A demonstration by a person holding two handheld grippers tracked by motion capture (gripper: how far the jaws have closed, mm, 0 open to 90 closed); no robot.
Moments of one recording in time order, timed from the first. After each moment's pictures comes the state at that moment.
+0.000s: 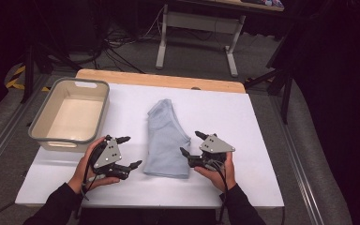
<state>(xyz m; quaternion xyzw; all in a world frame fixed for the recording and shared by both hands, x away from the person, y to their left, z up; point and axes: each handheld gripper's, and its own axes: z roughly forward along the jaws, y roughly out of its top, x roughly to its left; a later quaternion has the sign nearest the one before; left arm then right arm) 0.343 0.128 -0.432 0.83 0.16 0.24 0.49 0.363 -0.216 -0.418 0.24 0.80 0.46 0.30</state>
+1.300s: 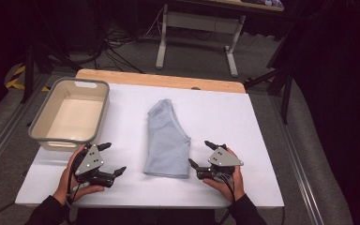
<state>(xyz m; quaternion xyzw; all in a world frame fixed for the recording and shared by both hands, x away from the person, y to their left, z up) 0.326 0.167 -0.457 0.81 0.23 0.23 0.48 0.340 -0.244 -0.440 0.24 0.80 0.44 0.32</state>
